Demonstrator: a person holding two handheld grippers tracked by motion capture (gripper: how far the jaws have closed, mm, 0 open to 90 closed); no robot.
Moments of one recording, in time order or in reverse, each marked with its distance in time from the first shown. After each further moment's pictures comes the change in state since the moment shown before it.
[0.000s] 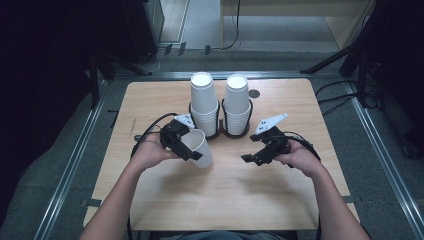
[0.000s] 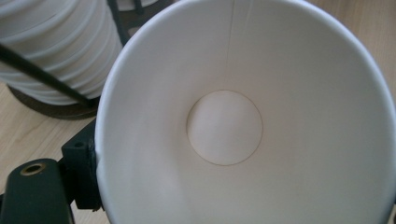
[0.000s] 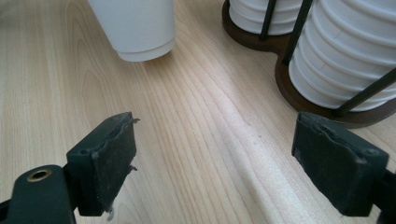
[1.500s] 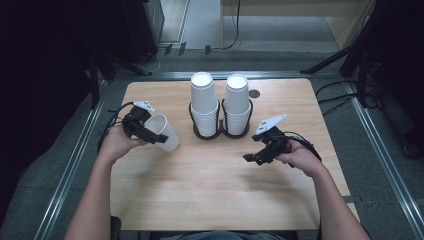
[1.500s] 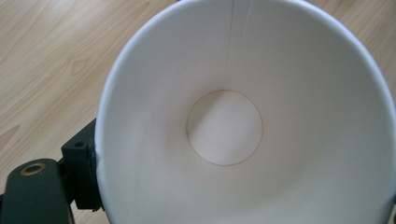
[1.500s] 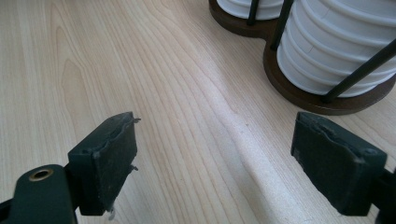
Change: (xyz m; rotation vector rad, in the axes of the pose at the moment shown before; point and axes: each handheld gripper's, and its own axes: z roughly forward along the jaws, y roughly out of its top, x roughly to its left) left arm 0.066 -0.063 -0.065 -0.014 0.194 -0.226; right arm -0.006 -0.005 0.005 0.036 -0.032 0.000
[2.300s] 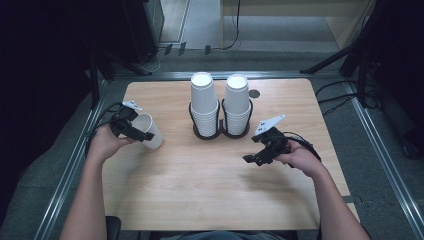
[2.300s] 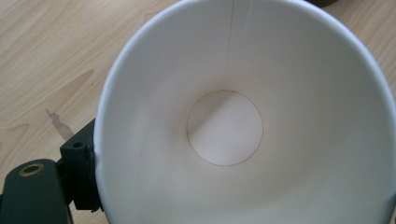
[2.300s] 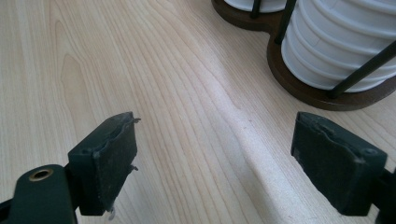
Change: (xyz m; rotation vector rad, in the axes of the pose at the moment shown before) left arm 0.029 -0.024 -0.005 0.049 0.140 -0.046; right arm 0.000 -0.001 0.003 0.022 0.007 0.004
